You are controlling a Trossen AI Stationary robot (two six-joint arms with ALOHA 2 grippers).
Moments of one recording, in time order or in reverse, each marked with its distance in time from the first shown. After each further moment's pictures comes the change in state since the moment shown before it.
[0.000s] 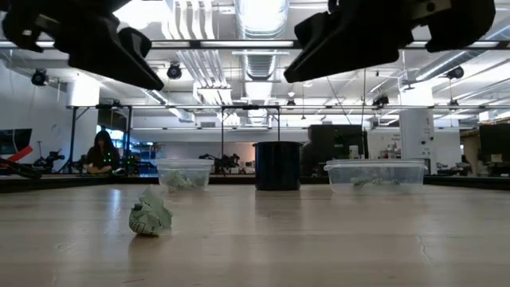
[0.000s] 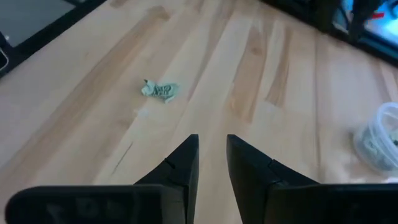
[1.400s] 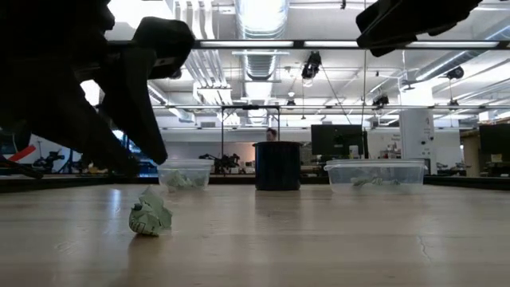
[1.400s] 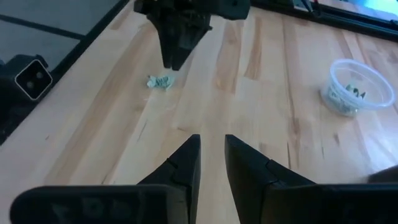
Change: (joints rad) left arm -0.165 0.617 0.389 -0.051 0.077 0.296; right arm 0.062 -0.376 -0.186 -0.160 0.083 0.215
